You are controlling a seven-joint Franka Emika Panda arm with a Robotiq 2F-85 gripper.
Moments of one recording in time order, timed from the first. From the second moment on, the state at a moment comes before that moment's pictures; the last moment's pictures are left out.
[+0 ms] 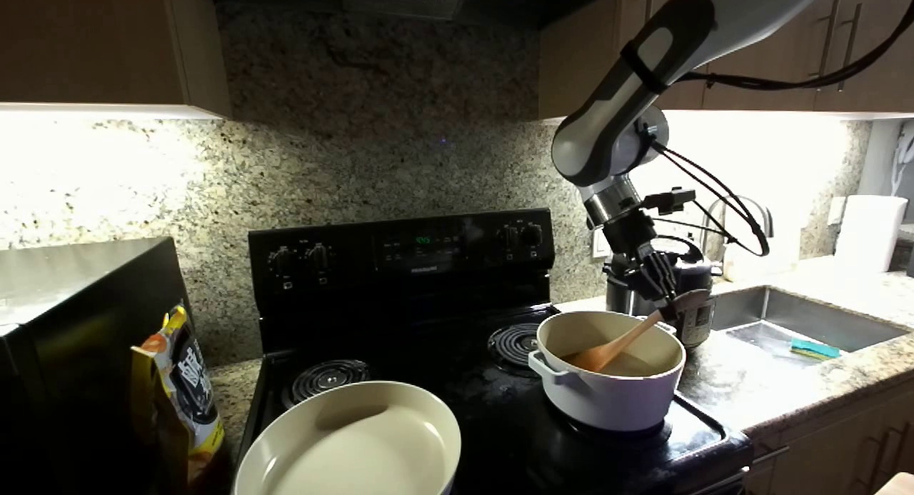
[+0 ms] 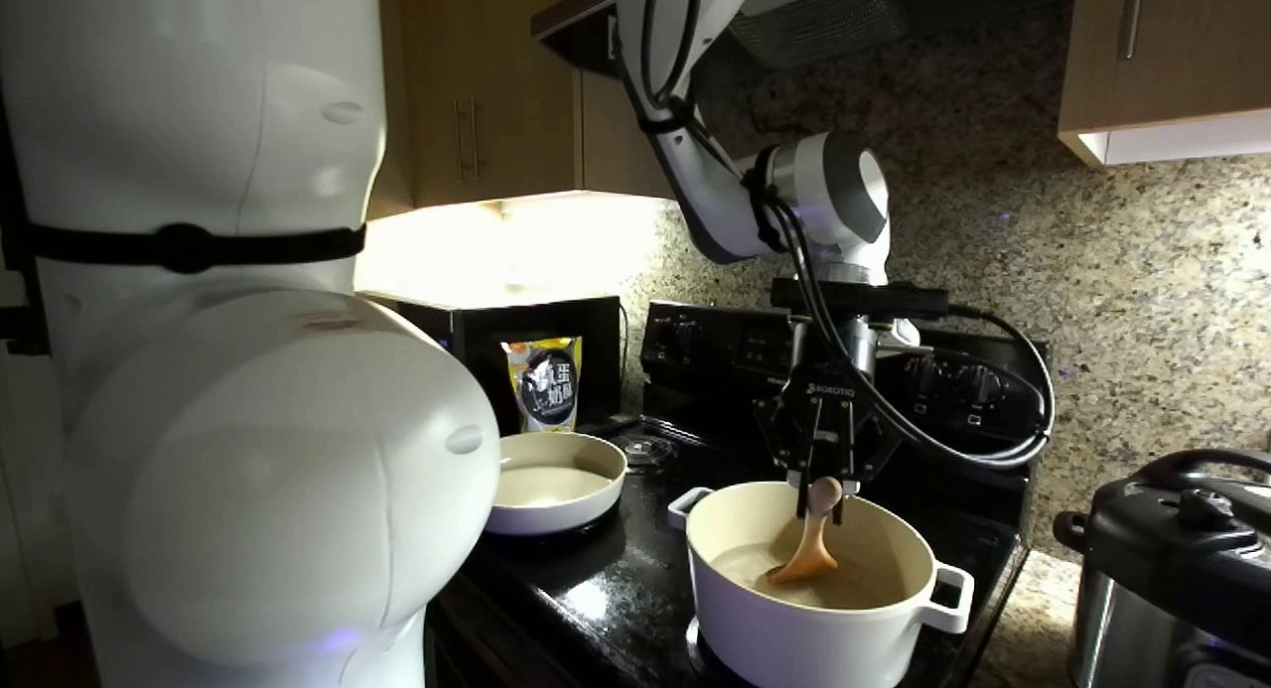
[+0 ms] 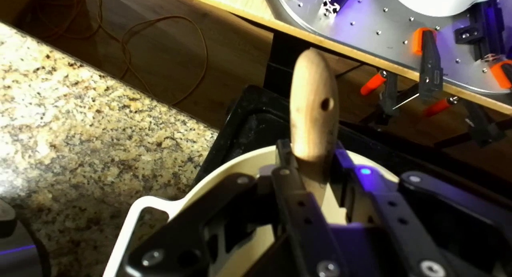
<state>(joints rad) -0.07 0.01 -0.09 -2.28 -0.25 1.75 -0.39</state>
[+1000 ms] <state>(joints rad) -0.05 0.07 -0.06 -2.28 -0.31 1.66 -0.37</state>
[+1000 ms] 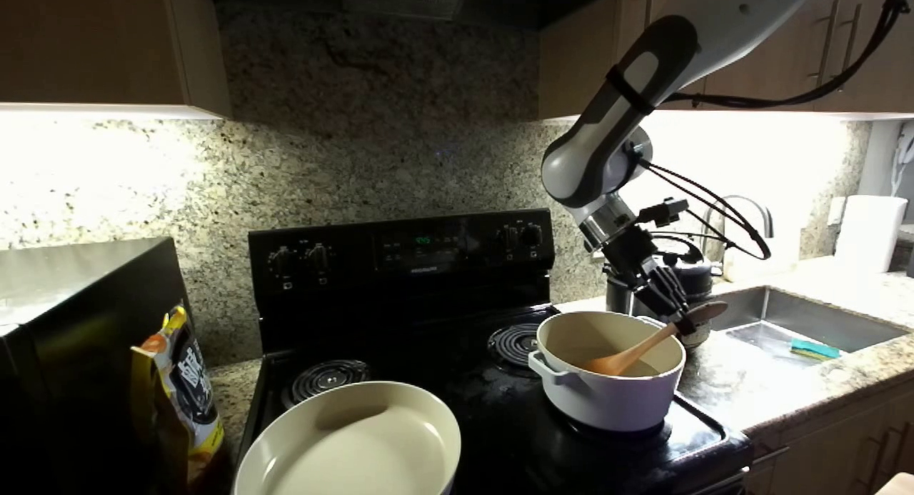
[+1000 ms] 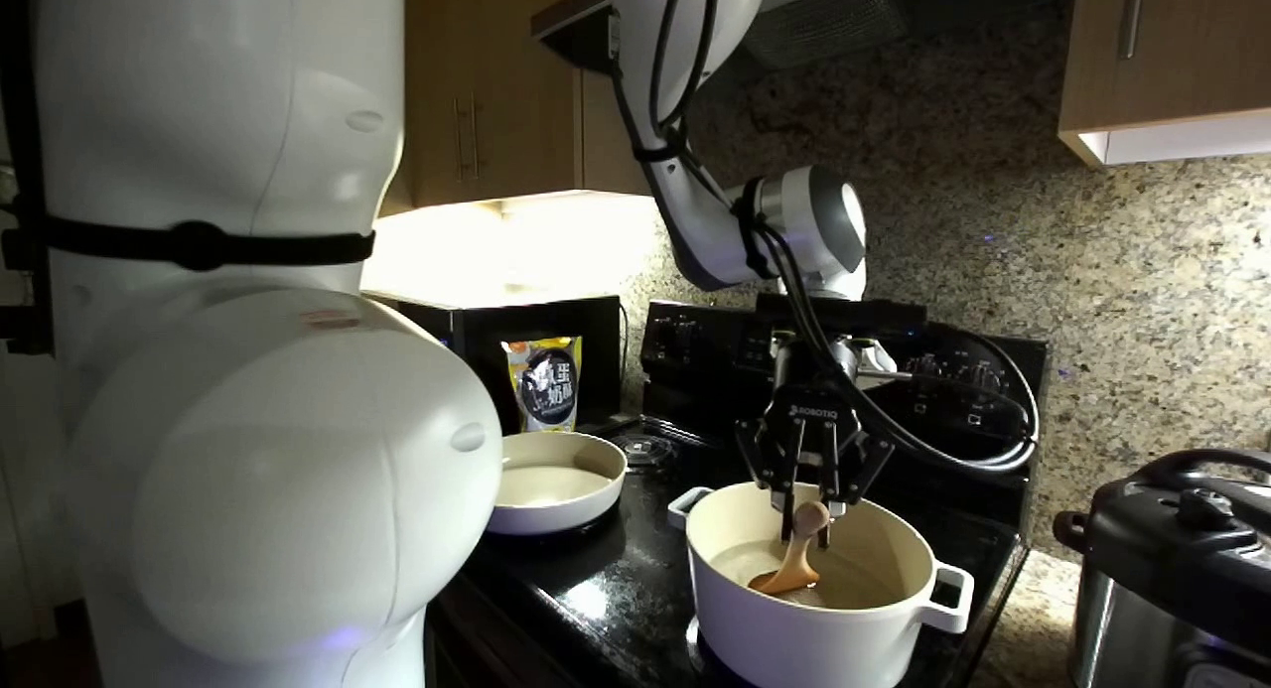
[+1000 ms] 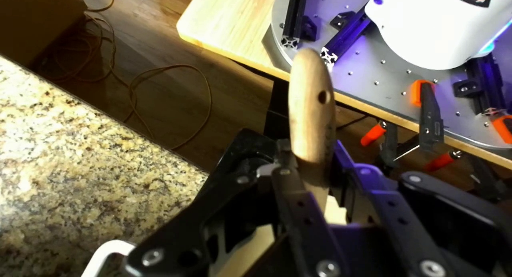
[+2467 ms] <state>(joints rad) -0.05 0.07 -0.05 -2.27 -0.41 1.52 -0.59</state>
